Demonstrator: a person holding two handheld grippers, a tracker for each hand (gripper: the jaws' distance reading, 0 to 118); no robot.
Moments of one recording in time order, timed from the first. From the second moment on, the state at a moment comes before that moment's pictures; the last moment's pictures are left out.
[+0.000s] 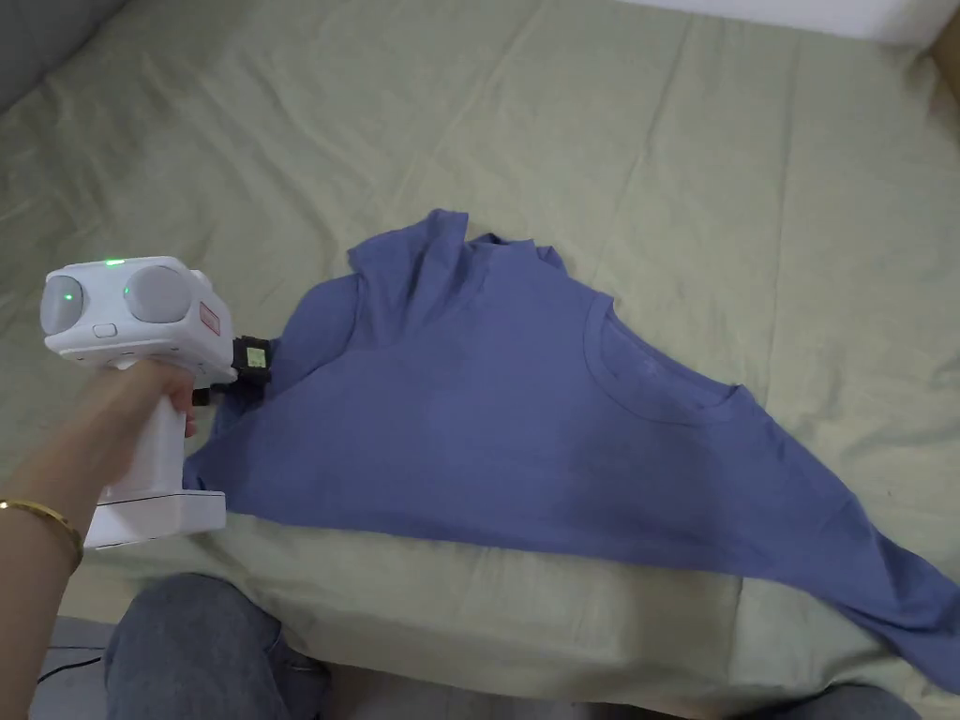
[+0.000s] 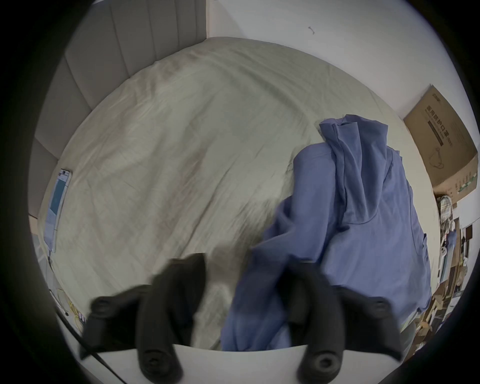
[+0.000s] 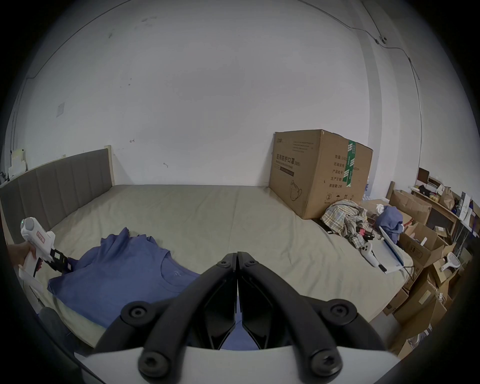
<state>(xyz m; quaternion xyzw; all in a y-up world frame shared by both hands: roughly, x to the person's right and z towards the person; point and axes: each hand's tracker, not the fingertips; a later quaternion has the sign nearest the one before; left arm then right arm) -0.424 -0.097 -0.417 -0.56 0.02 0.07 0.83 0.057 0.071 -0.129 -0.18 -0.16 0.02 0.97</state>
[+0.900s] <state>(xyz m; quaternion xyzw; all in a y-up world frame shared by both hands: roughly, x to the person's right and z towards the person) -0.458 -0.020 -0.338 -0.39 0.02 0.18 0.90 0.076 0.113 -0.201 -0.22 -0.05 0.00 0.97</state>
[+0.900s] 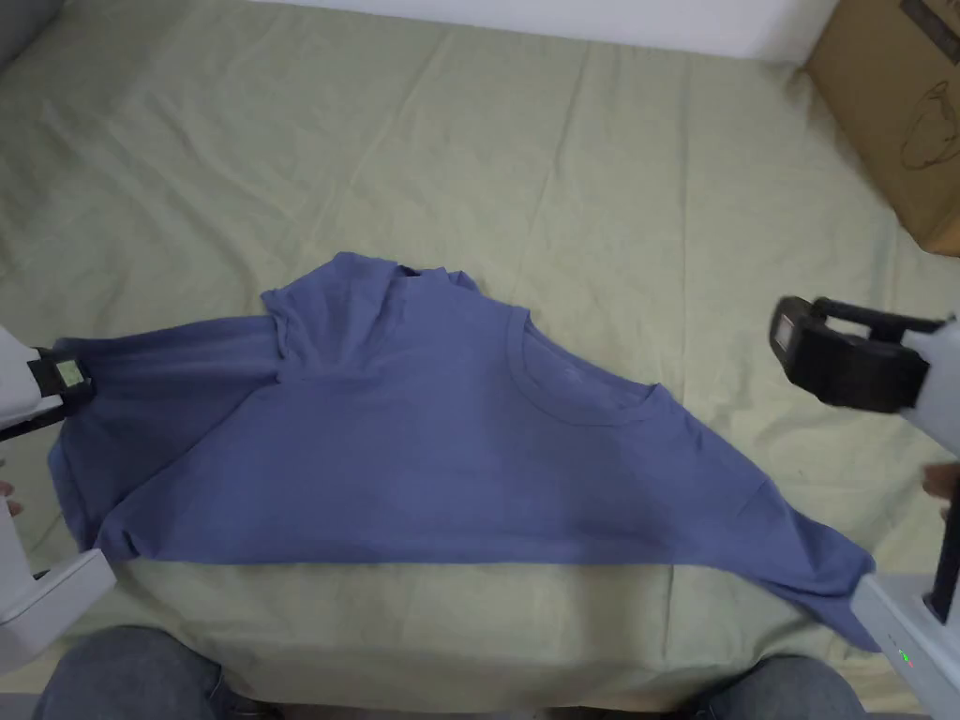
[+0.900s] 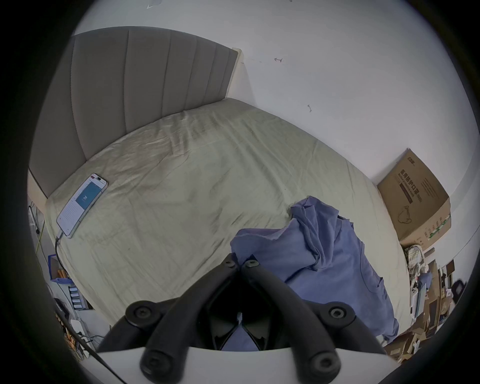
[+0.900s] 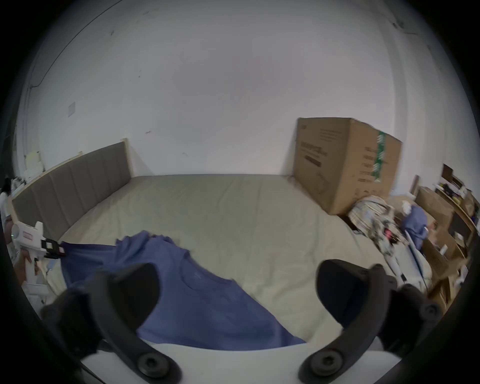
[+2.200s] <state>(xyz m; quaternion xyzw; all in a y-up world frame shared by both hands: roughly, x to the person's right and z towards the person) -0.468 -0.089 -0.348 -0.43 0.06 0.22 0.87 -0.125 -0.073 -0.587 -0.58 0.14 0.14 0.79</state>
